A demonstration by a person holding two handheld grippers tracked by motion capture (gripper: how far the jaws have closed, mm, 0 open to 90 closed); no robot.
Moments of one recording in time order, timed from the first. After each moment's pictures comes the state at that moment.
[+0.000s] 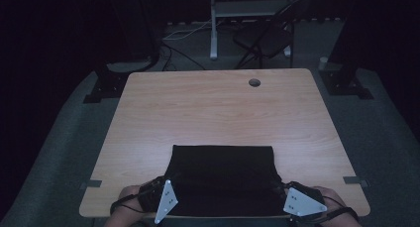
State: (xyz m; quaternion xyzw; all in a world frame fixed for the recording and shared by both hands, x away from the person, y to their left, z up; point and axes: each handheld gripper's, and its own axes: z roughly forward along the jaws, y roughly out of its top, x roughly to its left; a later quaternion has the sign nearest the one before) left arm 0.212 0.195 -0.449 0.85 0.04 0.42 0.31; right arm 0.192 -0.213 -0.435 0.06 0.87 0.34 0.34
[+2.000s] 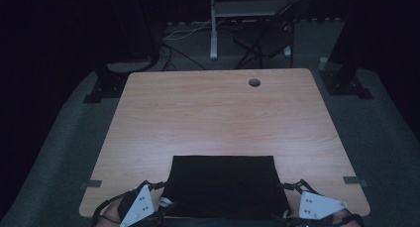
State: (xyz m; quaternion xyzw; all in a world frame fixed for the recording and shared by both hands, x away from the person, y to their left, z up) left arm 0.186 0.223 -0.412 0.86 0.10 0.21 0.45; right arm 0.185 -0.228 -0.434 0.09 0.87 0.45 0.20
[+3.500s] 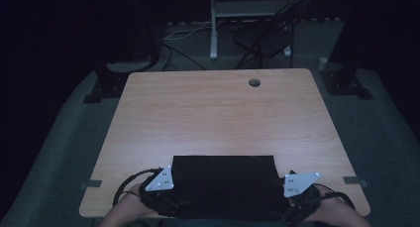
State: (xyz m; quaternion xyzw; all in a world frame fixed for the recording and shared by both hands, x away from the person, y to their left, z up) left arm 0.241 0.200 -0.441 0.91 0.15 0.09 0.39; right arm 0.220 -0.221 -0.443 0.13 0.91 0.38 0.07
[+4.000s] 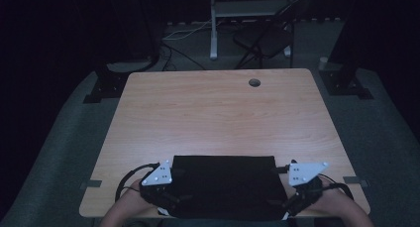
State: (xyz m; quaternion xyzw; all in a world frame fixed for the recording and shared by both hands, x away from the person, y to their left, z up) left arm 0.256 0.195 -0.430 0.89 0.14 0.09 0.42; right arm 0.243 -0.219 -0.423 0.13 0.89 0.42 0.08
